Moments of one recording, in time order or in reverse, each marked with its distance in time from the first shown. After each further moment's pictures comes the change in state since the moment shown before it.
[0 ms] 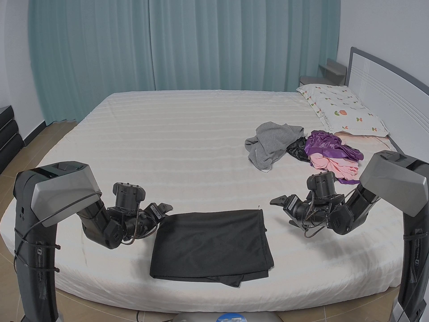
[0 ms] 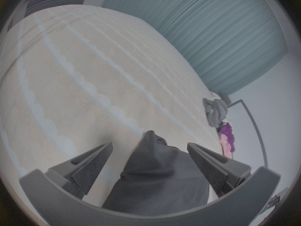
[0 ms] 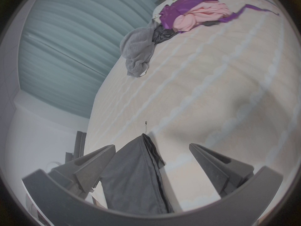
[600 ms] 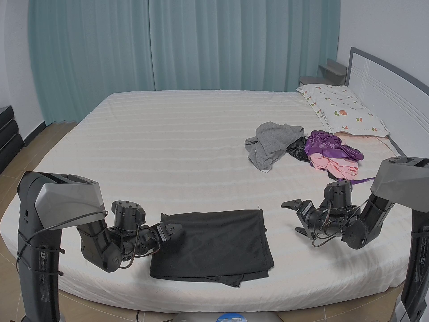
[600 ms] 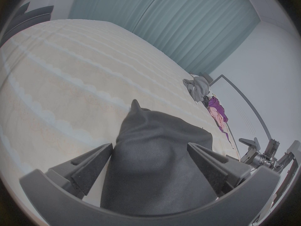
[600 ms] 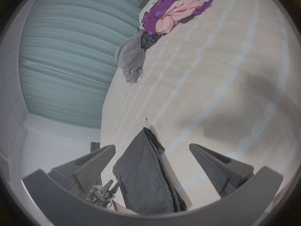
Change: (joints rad) left arm -0.048 0.007 0.247 -0.303 -0.066 0.226; right arm -0.037 -0.069 0.267 -0.271 0.066 0.167
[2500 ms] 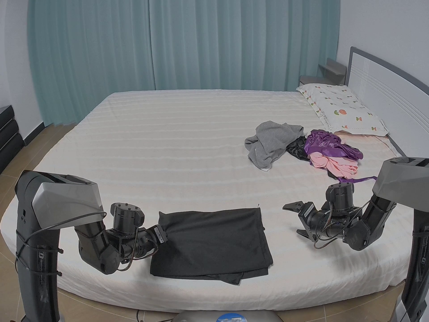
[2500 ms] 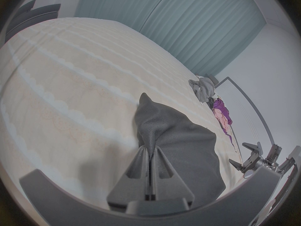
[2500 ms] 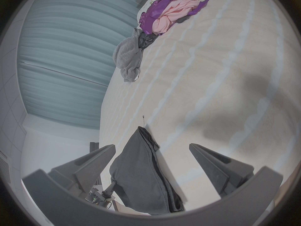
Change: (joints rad) left arm -0.011 -0.018 0.039 0.007 0.051 -0.042; right arm -0.003 -0.012 0.030 -0.001 0.001 0.002
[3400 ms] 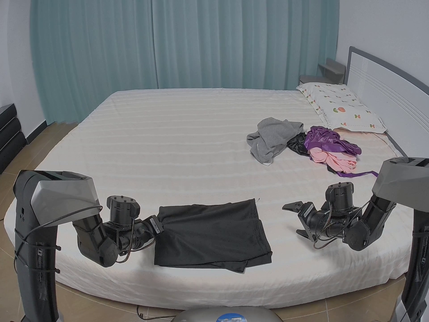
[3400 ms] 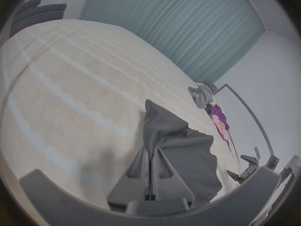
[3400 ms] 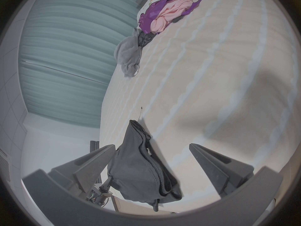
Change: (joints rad) left arm 0.047 0.005 -0.064 0.010 0.000 -0.017; right arm 0.001 0.000 0.000 -0.002 0.000 0.001
